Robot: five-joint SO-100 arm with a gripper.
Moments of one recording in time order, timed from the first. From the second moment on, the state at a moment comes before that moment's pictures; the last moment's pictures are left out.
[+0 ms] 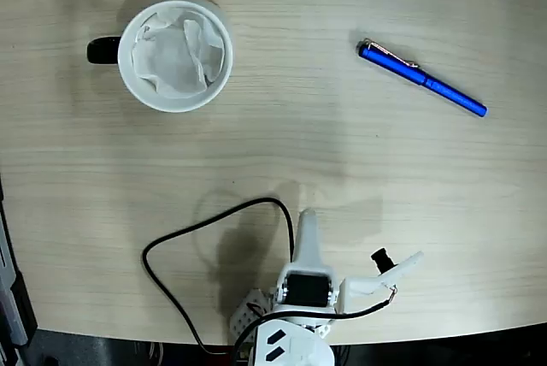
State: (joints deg) arm 3.5 189.1 170.2 69.4 -4.6
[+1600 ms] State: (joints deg) arm 3.5 189.1 170.2 69.4 -4.6
